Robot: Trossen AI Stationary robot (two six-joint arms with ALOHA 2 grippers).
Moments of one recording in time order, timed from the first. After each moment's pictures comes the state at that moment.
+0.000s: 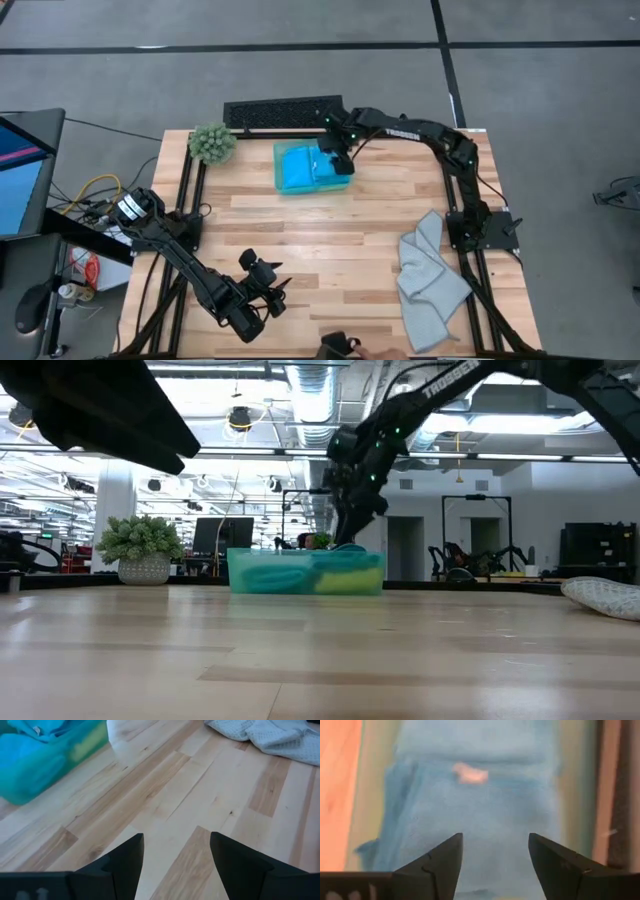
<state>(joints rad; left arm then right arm) -0.78 1.75 1.09 -0.59 -0.97 -1.23 -0.53 2.09 1.71 -0.77 -0.18 -0.74</state>
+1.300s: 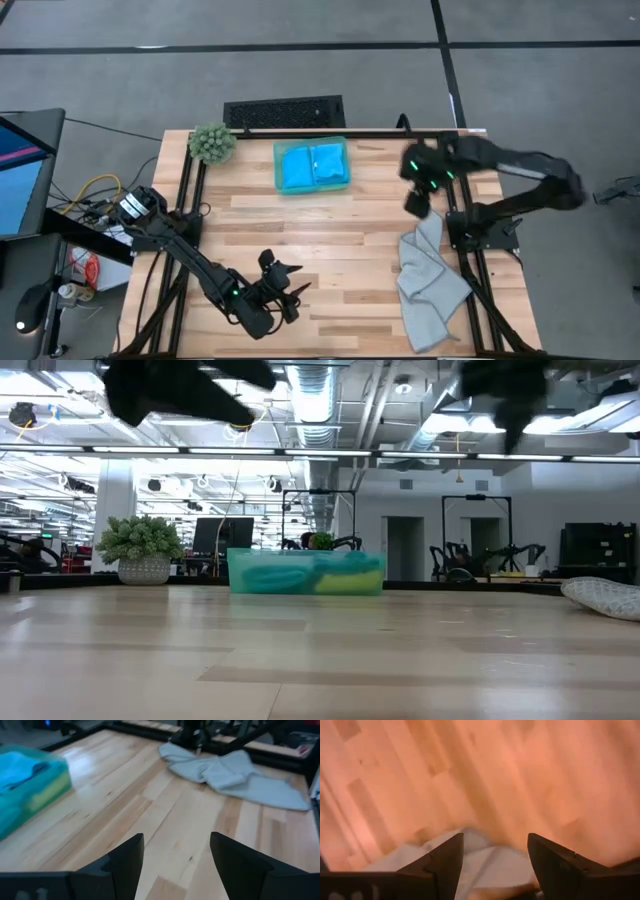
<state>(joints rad) -0.71 1.75 1.09 -0.16 -1.00 -0.82 -0.21 1.19 1.25 -1.37 -0.09 0.21</state>
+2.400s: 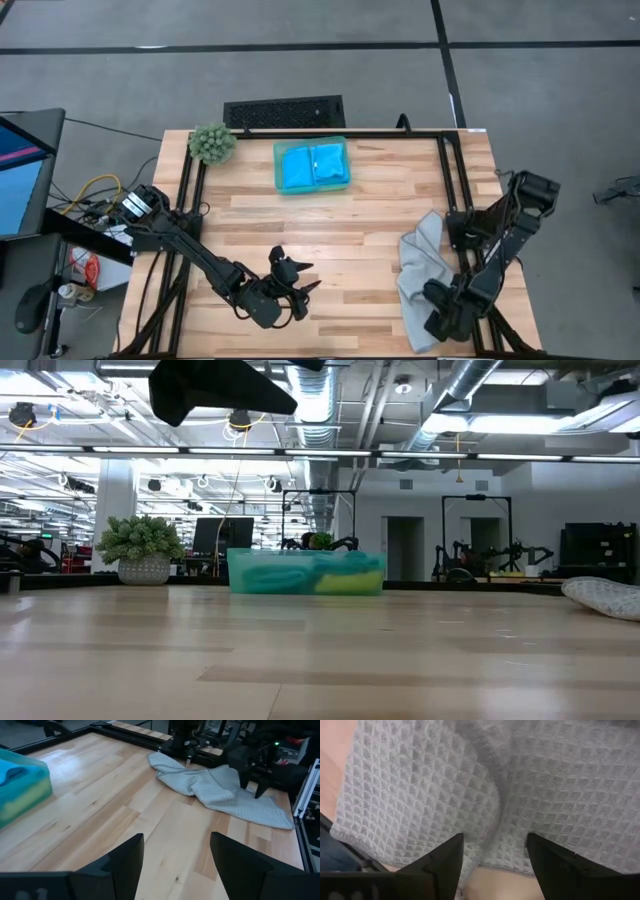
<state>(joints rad) -0.65 1.75 1.09 0.02 -0.92 -0.71 1.11 1.58 0.75 -0.54 -0.07 1.79</state>
